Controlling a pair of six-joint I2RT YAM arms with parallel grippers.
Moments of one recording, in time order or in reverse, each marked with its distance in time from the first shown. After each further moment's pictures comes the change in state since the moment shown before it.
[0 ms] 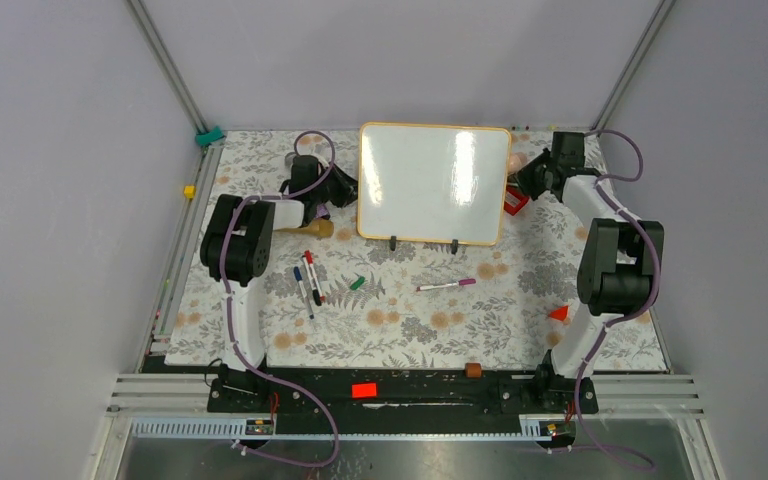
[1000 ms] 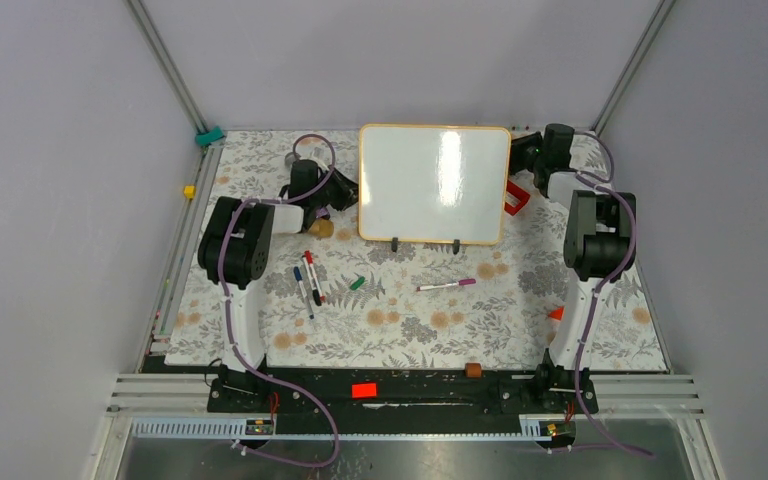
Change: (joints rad) left arm -0.007 -0.030 -0.079 0.056 -0.019 -0.003; right arm -0.004 0.316 0.146 0.508 -0.249 0.434
